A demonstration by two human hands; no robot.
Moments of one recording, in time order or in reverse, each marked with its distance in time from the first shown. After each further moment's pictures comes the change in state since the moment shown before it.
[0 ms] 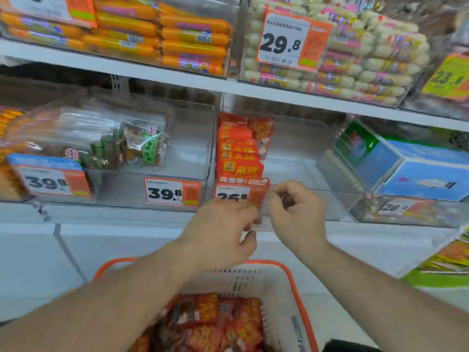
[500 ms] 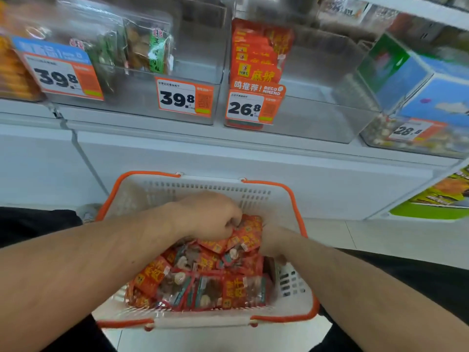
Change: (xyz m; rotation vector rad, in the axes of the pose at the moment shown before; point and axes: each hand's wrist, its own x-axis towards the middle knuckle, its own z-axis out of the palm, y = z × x) left_hand -0.107 0.021 0.040 0.034 -0.874 -0.113; right_hand -0.177 0.093 0.014 -0.751 -1.472 0.547
